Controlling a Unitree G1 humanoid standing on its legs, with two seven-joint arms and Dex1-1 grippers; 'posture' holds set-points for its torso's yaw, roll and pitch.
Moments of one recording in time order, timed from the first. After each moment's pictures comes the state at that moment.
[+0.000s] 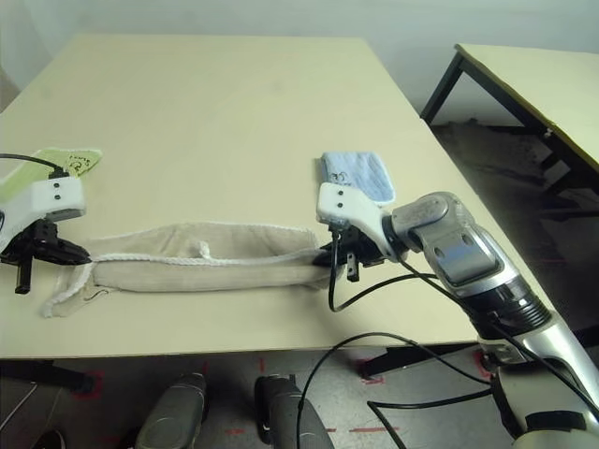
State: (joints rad) left arm -0.55 1.20 -0.24 -0.09 -0.07 0.68 -1.39; right arm -0.66 -0.93 0.38 -0.08 0.14 0.64 1.39
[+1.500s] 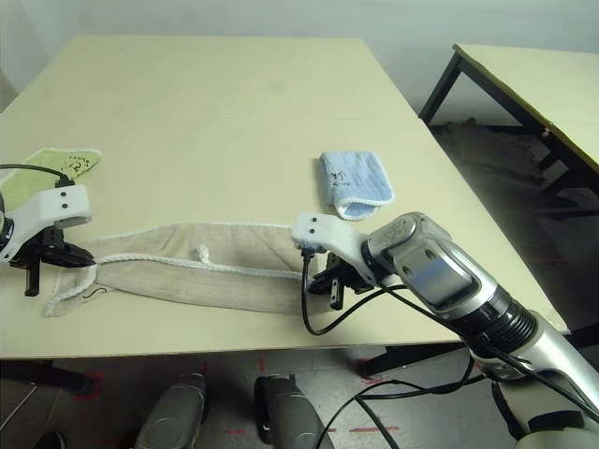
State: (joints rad) left arm -0.49 1.18 -0.24 0.01 -0.05 0.56 -1.33; right arm -0.65 -0.96 0.51 -0.30 0.16 0.96 1.30
